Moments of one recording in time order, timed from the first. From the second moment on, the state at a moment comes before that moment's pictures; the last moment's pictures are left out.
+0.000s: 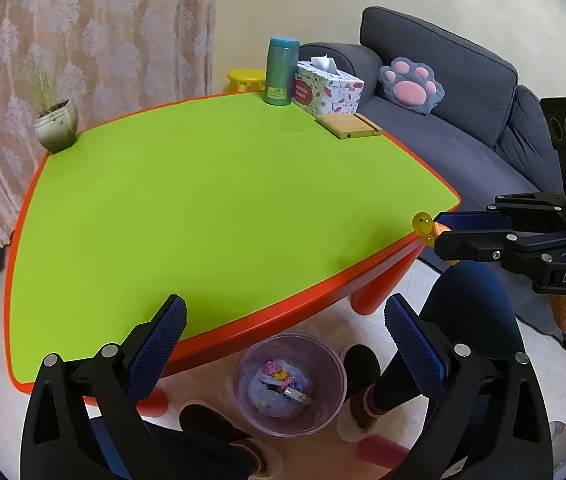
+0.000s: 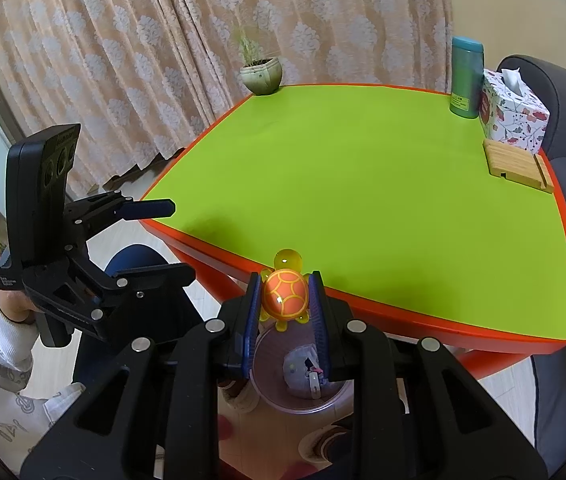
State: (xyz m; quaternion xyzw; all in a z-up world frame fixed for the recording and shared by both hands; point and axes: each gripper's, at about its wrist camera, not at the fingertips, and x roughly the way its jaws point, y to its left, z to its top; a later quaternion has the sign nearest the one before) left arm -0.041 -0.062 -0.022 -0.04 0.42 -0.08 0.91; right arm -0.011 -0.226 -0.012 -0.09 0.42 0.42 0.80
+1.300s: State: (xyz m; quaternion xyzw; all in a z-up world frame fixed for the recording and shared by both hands) left arm -0.058 -0.023 -0.022 -0.08 0.41 -0.04 0.91; right arm -0.011 -0.201 -0.028 -0.10 0.44 0.42 0.78
